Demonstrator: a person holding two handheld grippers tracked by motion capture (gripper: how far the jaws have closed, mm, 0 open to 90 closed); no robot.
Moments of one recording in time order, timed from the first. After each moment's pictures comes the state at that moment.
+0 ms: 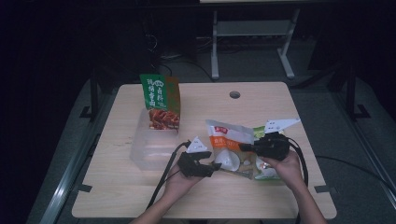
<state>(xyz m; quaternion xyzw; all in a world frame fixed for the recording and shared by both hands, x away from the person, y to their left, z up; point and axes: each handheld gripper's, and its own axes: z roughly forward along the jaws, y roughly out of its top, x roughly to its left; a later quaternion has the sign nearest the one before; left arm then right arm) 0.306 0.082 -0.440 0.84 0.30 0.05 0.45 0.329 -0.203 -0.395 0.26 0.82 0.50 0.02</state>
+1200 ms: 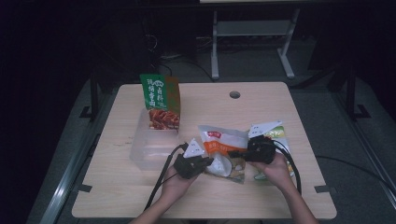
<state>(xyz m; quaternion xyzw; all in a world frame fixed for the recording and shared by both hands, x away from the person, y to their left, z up) 0.291 0.093 -0.432 0.85 0.28 0.10 0.44 0.330 -0.169 -0.409 0.25 0.85 0.47 -0.01</state>
